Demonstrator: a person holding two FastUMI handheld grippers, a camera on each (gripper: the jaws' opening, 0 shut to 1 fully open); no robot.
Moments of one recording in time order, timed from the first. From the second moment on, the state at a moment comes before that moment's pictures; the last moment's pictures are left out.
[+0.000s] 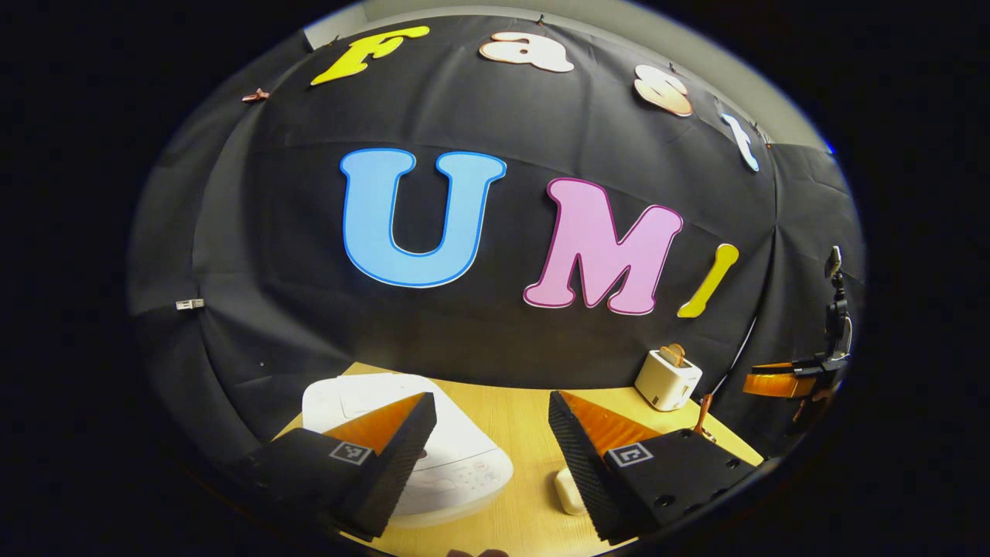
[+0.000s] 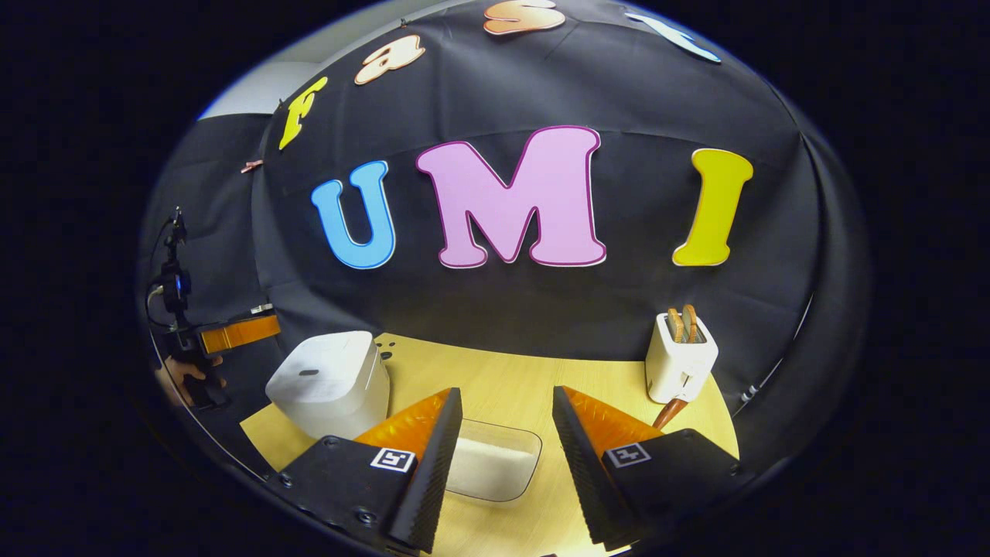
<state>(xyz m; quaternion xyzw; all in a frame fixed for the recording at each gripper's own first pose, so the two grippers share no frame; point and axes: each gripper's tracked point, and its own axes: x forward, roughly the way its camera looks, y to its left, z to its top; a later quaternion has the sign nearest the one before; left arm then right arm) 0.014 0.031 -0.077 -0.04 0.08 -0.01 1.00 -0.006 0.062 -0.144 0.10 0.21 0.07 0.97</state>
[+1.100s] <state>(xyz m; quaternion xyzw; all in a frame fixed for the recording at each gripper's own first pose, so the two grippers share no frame) 0.018 0.015 -0.072 -0.04 0.08 -0.02 1.00 -0.009 0.048 -0.149 0.10 0.21 0.07 0.97</state>
